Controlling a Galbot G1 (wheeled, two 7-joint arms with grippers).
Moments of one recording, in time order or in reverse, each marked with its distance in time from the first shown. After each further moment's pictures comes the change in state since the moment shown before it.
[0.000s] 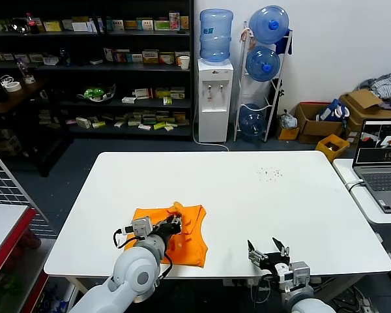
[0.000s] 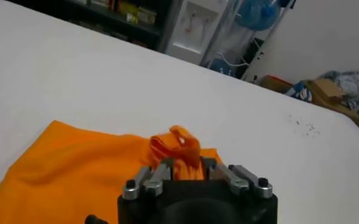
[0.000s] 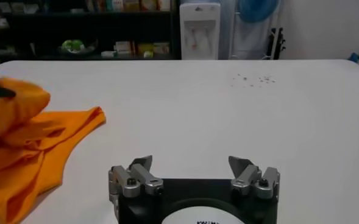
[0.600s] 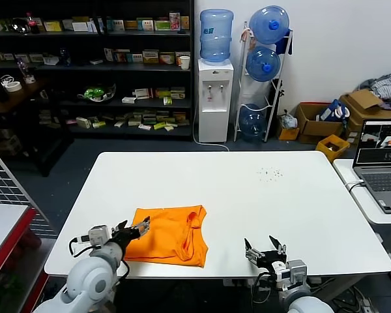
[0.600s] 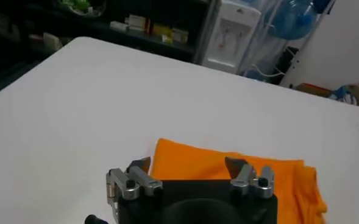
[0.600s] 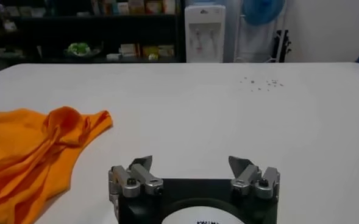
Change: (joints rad) left arm 0.202 0.182 -0.243 0.023 0.093 -0.058 0.224; right arm 0.012 -0.003 -0.014 -0.003 0.003 0.005 -0.003
